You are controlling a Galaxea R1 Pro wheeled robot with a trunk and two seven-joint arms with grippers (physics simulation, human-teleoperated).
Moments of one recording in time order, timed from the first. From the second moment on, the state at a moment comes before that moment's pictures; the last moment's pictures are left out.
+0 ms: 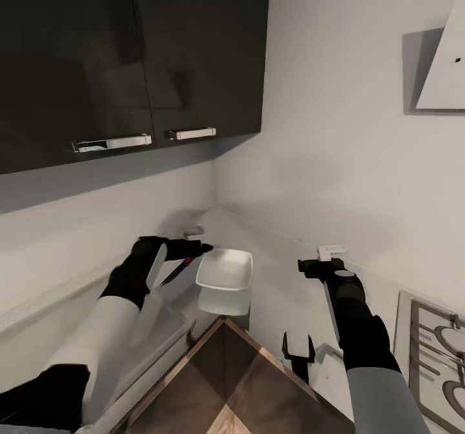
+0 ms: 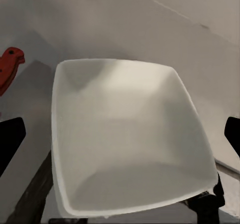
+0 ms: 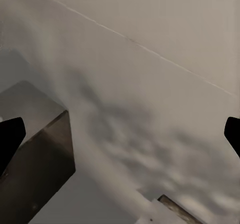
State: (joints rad) left arm -0.95 -0.09 0.03 -0.83 0.01 0.76 -0.34; right arm -0.62 0.10 -0.17 -1.29 0.36 0.66 0.12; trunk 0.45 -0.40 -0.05
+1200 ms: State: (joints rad) left arm -1.09 -0.10 0.04 -0.54 0.02 0.76 -0.03; right arm -0.62 0.10 -0.16 -1.30 0.36 0.66 0.12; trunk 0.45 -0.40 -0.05
